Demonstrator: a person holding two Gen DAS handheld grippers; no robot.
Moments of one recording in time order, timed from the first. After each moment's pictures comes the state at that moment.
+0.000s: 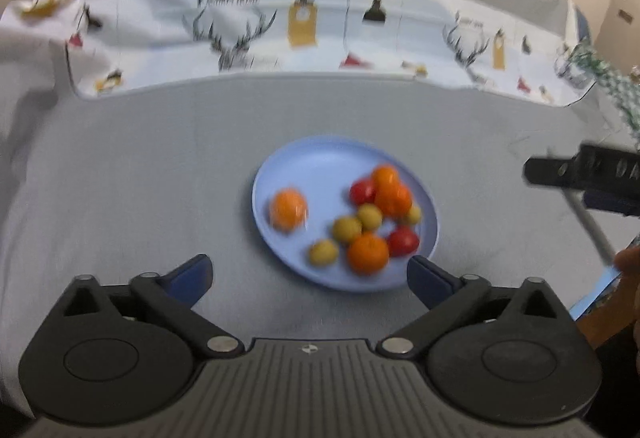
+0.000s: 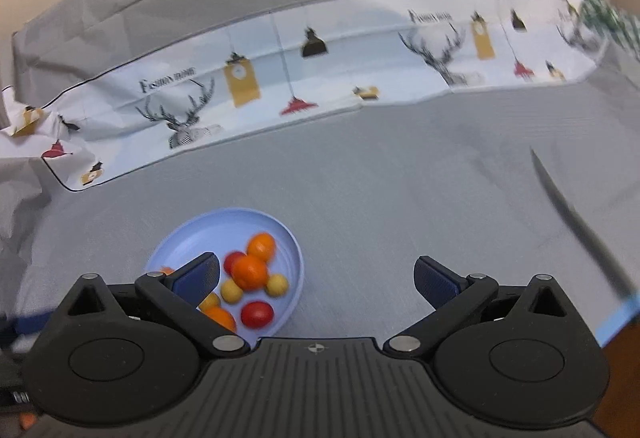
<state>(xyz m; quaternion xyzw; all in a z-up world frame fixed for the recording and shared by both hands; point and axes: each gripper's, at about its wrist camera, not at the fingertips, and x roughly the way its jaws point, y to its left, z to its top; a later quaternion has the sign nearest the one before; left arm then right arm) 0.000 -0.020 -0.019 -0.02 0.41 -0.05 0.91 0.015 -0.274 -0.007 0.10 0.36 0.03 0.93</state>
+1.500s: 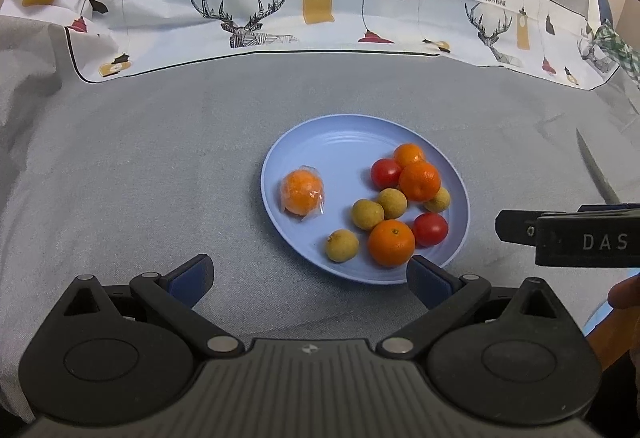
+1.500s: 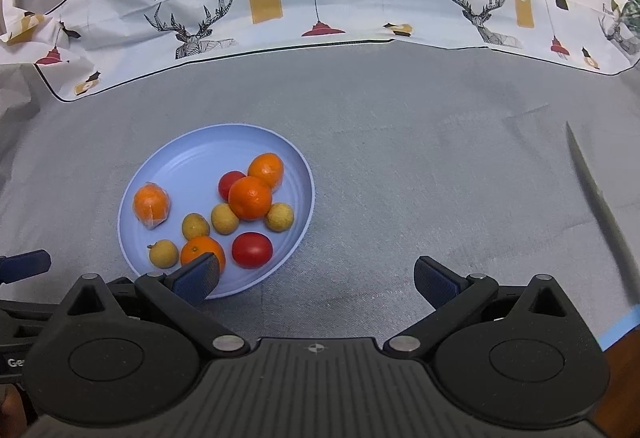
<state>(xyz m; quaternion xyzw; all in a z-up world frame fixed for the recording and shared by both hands) 0.020 -0.024 -0.040 -0.01 0.43 -0.02 0.90 0.038 -0.234 -0.045 0.02 0.44 0.07 0.90</state>
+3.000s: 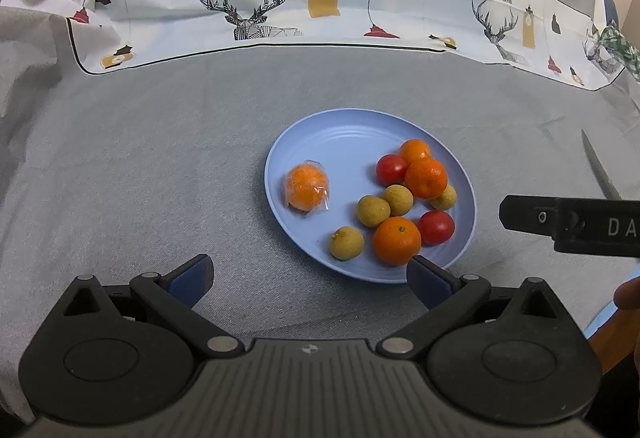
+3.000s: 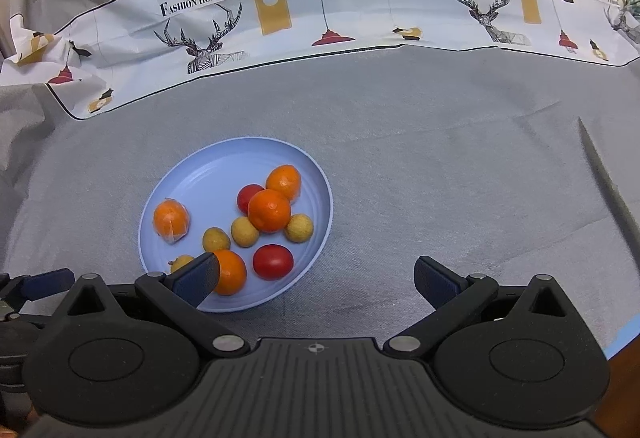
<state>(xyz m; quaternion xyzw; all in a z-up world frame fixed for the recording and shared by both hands) 0.025 -0.021 -0.046 -0.01 0.44 -0.02 0.90 0.037 -0.235 -0.041 0.05 0.42 0.09 0.90</state>
